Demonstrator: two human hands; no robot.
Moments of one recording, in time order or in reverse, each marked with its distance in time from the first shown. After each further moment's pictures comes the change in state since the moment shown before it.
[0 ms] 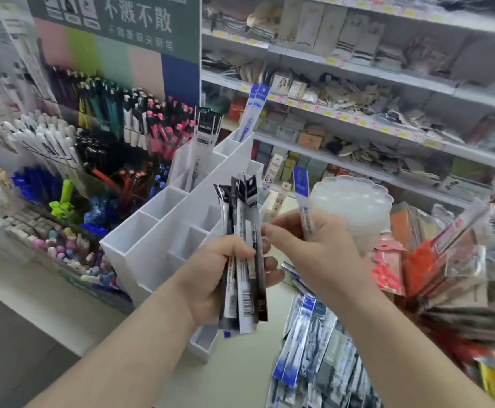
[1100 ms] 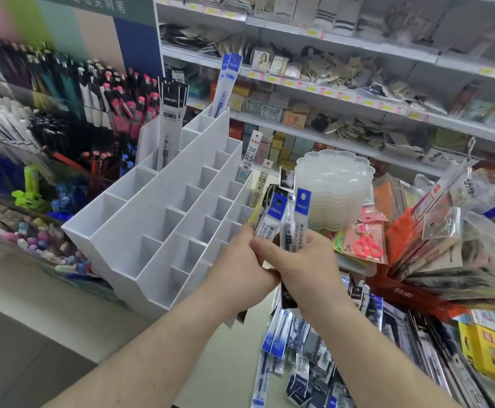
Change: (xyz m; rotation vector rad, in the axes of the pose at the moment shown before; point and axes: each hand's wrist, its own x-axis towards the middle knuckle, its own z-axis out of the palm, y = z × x) left_hand 0.030 -0.058 0.008 1.135 0.246 0.250; right_hand -0.033 0.053 -0.001 0.225 0.166 0.250
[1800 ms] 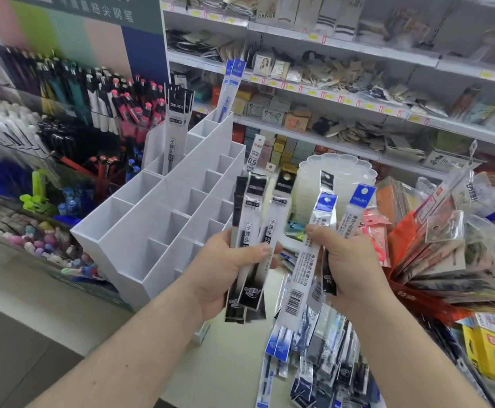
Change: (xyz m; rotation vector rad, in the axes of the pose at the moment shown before) left_hand -0.008 0.003 -0.030 -0.736 -0.188 -0.160; right_hand 0.010 -0.006 -0.032 0.262 0.153 0.130
